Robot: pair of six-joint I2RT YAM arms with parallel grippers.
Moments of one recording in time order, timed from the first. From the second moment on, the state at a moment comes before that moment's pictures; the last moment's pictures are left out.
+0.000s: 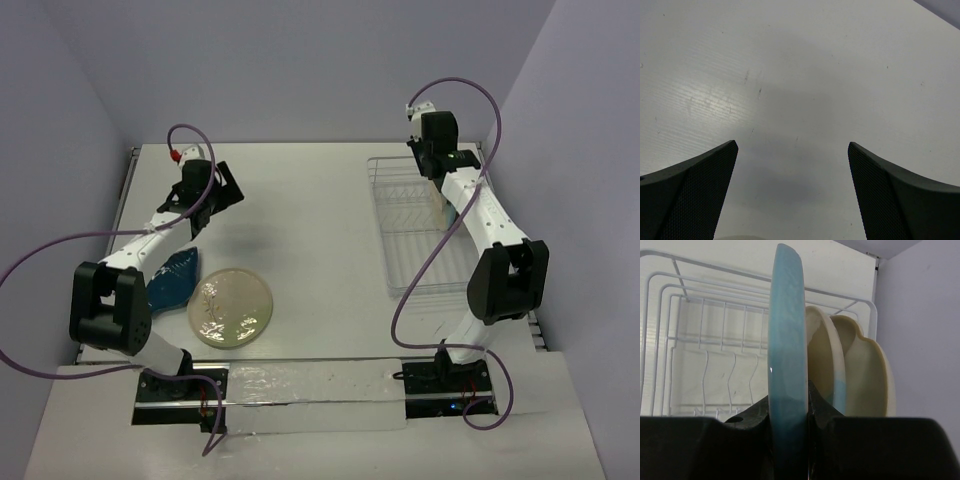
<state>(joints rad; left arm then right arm) -0.24 1.54 1.07 -0.14 -0.24 -0.54 0.14 1.66 1.53 -0.48 0.30 -0.32</state>
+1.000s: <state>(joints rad) -0.24 1.57 1.10 -0.18 -0.26 -0.54 0.07 1.71 1.45 -0.41 0.21 -0.19</state>
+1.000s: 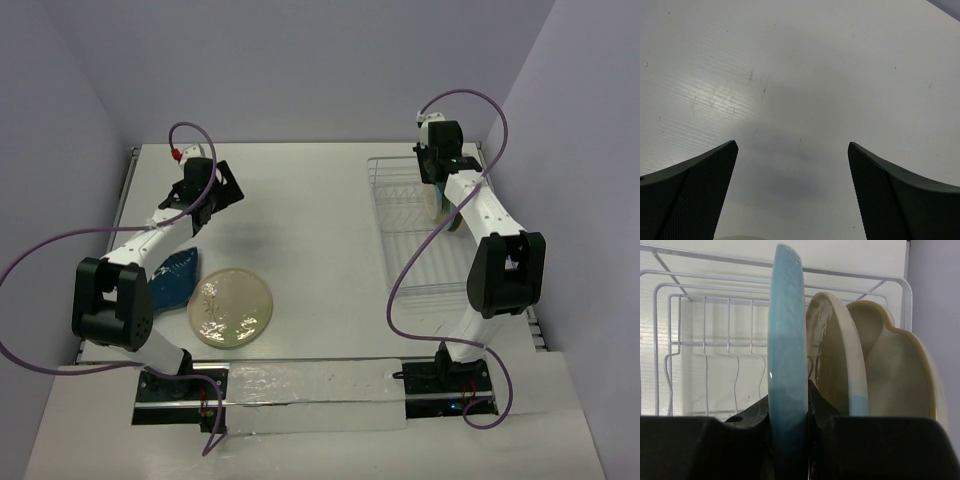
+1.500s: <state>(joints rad) -0.25 1.57 1.11 -0.18 -0.27 -0.55 0.06 1.70 1.44 -0.35 0.23 -0.20</state>
